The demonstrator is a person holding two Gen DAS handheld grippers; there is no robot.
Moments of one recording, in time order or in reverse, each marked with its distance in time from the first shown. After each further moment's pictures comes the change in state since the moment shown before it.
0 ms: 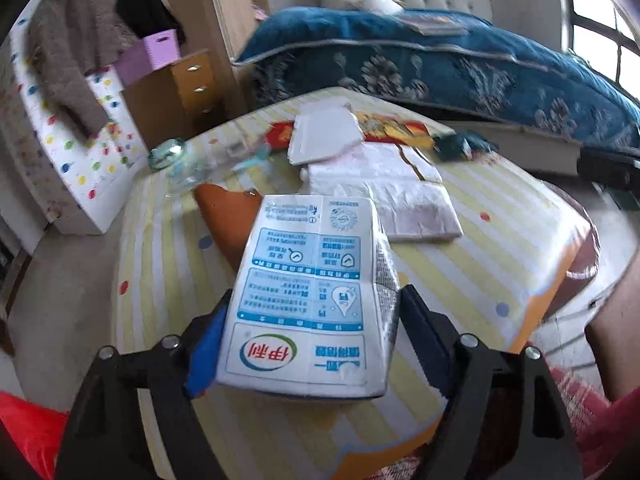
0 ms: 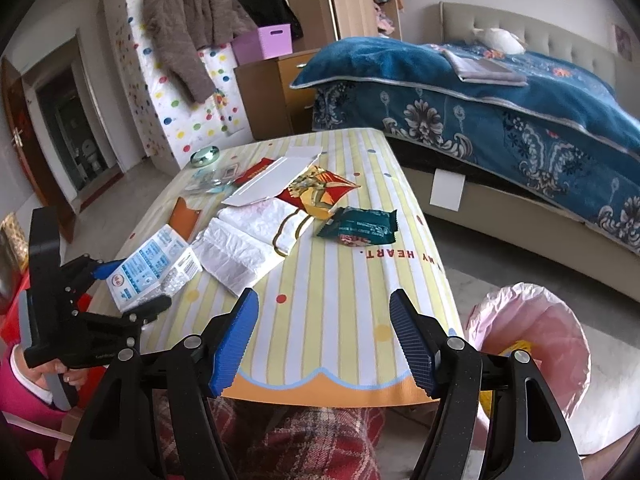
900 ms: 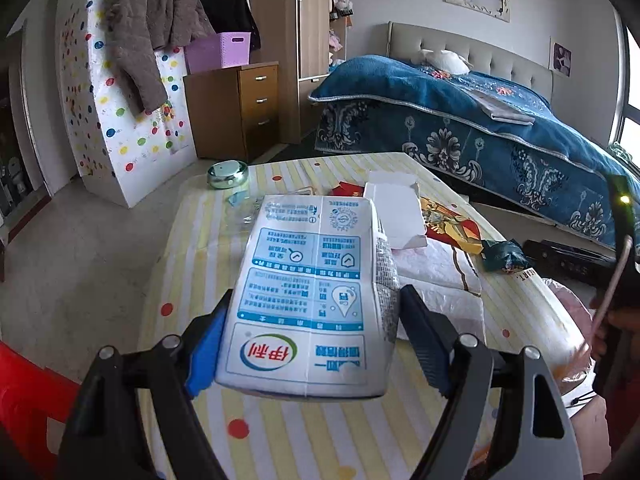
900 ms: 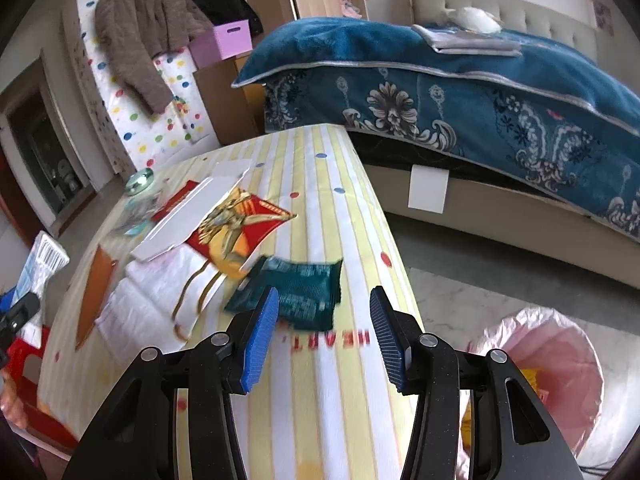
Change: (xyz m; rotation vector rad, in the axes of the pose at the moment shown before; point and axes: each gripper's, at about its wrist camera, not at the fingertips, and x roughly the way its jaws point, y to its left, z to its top) left arm -0.014 0.047 0.041 -0.245 -0.102 0.062; right arm 0.102 -0.062 0.050 0.085 0.030 -0.058
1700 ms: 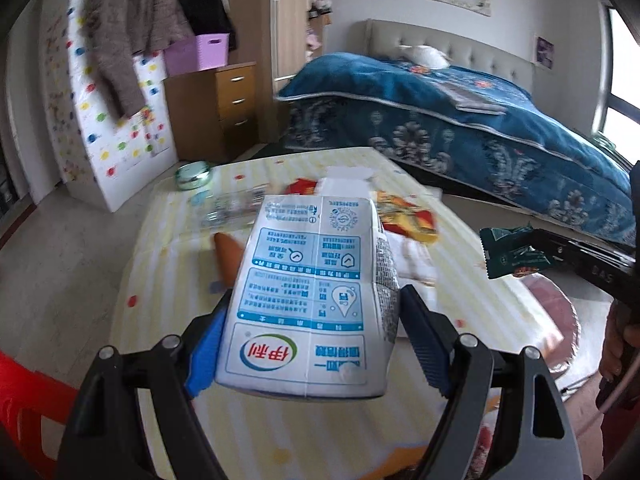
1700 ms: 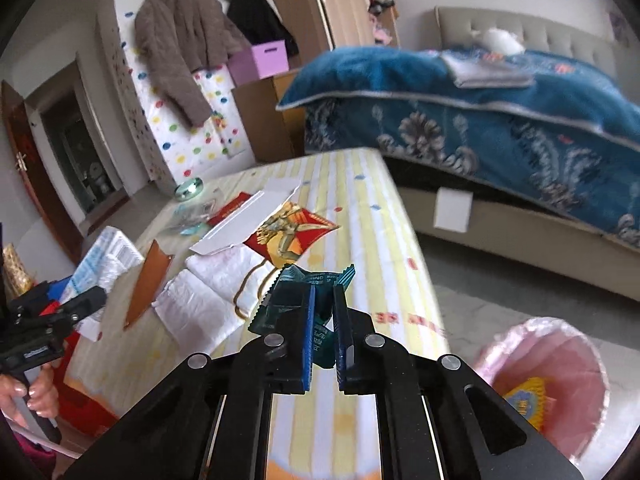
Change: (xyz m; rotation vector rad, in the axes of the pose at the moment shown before) left arm -0.015 -0.046 -0.008 0.044 0.002 -0.073; right arm -0.073 0.010 -0.024 -0.039 -0.107 0.093
